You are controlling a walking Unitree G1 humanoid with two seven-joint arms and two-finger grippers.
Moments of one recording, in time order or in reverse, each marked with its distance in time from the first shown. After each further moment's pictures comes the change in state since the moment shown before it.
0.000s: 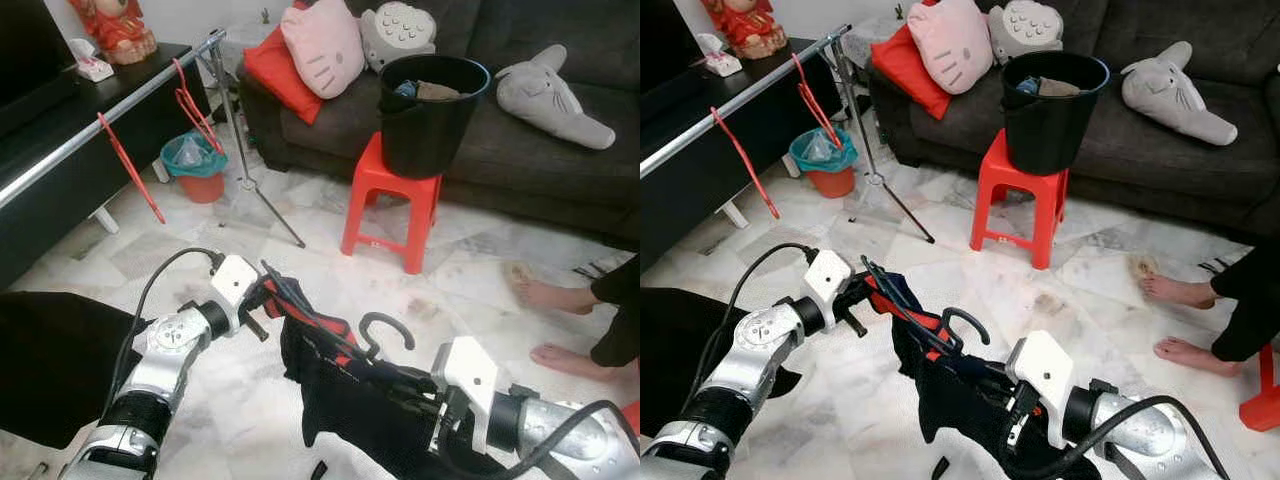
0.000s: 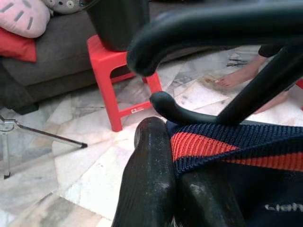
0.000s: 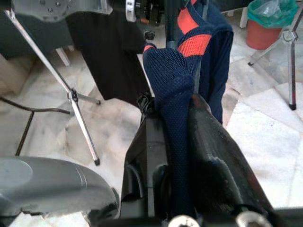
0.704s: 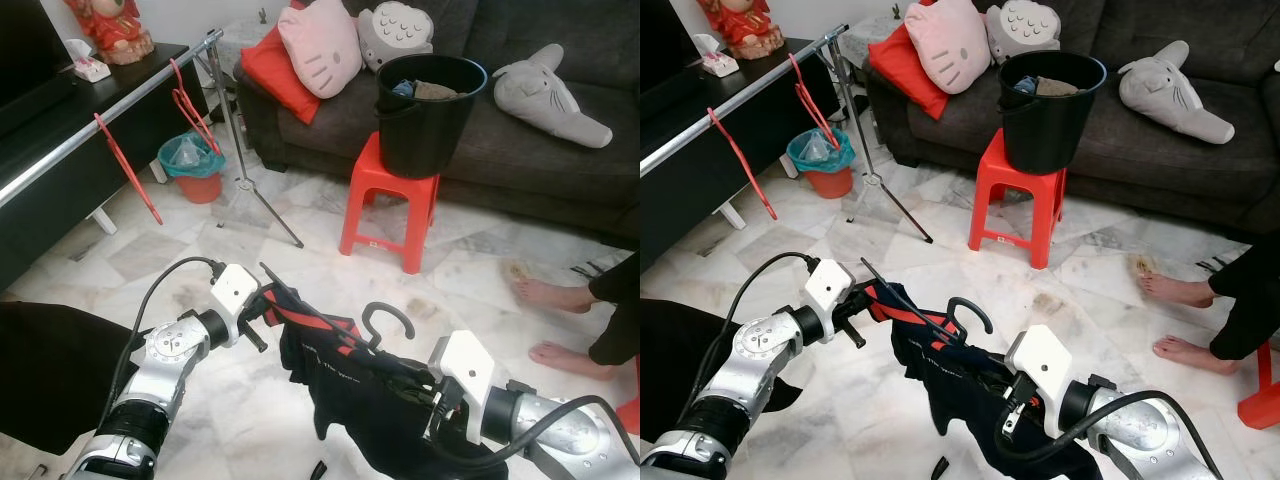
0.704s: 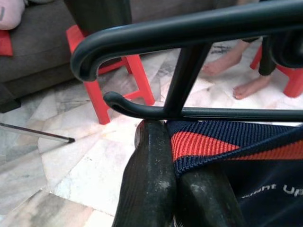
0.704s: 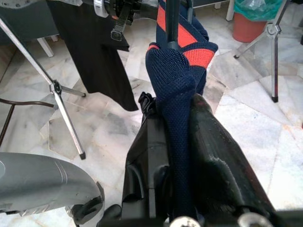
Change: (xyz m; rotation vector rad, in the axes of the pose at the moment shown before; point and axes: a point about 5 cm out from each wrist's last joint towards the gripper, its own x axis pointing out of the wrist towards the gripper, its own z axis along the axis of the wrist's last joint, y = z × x) left arm -0.007 -0.009 -0.008 0.021 0.051 -0.091; right arm 0.006 -0.011 -0.004 -0.035 0.053 -0.049
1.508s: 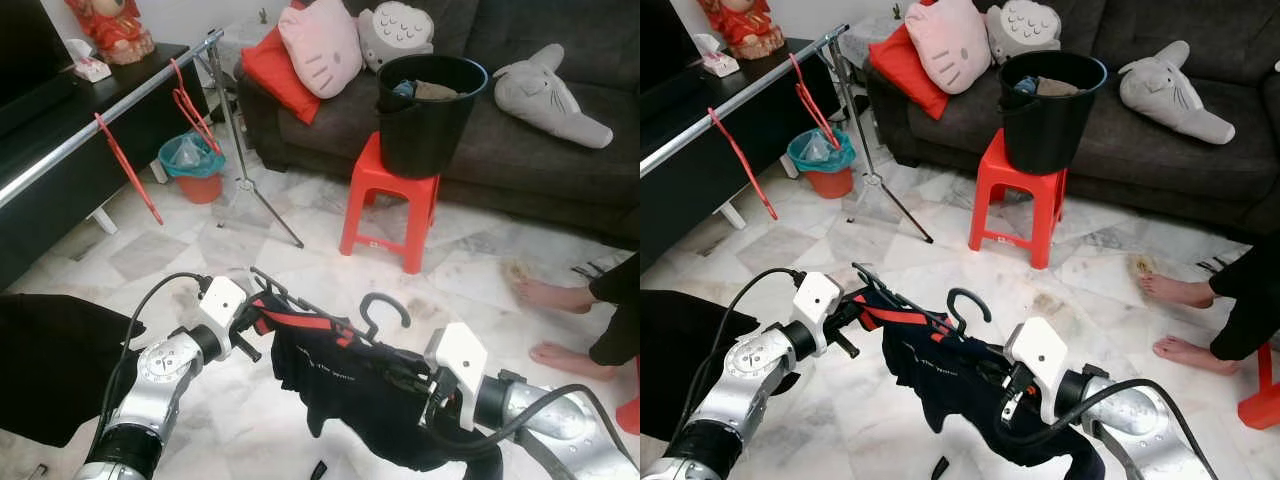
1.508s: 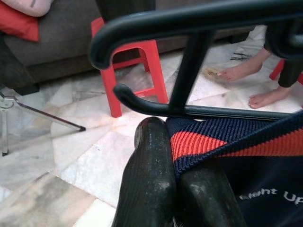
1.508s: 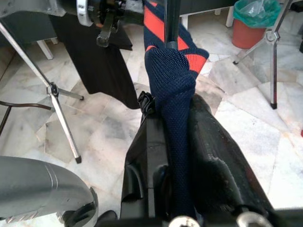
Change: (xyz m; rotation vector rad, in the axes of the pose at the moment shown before) left arm -0.011 -0.004 -0.009 -0.074 -0.011 0.128; right arm 0.009 -0.009 -0.005 -0.016 -0.028 0.012
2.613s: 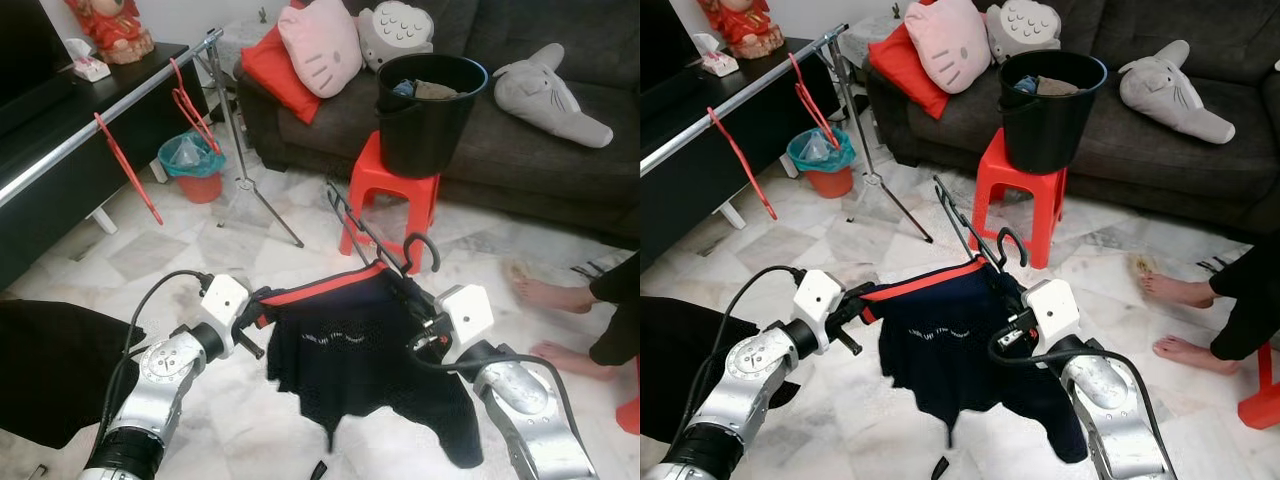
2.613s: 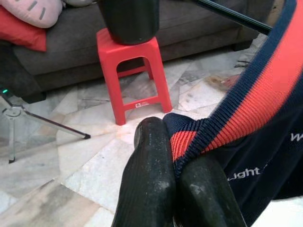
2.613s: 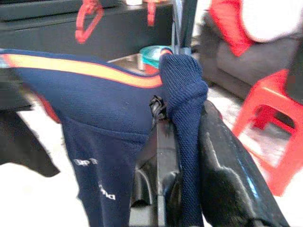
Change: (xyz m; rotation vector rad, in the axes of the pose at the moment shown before) left arm -0.003 -0.005 0.004 0.010 -0.033 0.023; right arm 0.024 -0.044 -0.009 0.017 -0.173 -0.458
